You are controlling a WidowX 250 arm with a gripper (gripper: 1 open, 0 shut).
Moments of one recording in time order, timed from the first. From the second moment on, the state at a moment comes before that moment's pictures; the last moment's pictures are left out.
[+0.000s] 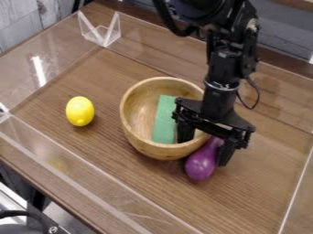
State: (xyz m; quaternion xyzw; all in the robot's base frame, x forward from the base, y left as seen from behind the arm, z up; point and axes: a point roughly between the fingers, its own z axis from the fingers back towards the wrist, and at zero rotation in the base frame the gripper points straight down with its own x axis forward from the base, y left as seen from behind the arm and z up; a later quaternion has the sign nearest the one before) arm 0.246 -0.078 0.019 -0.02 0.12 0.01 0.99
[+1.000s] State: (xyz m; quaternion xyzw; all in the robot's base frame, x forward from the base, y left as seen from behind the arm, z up) arm 0.242 -0.081 0.019 -0.02 0.13 0.02 0.99
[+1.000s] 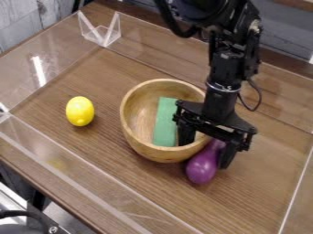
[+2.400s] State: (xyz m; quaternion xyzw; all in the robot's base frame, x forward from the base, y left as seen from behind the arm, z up) arm 0.236 -0.087 0.019 -0.02 0.14 0.03 0.99
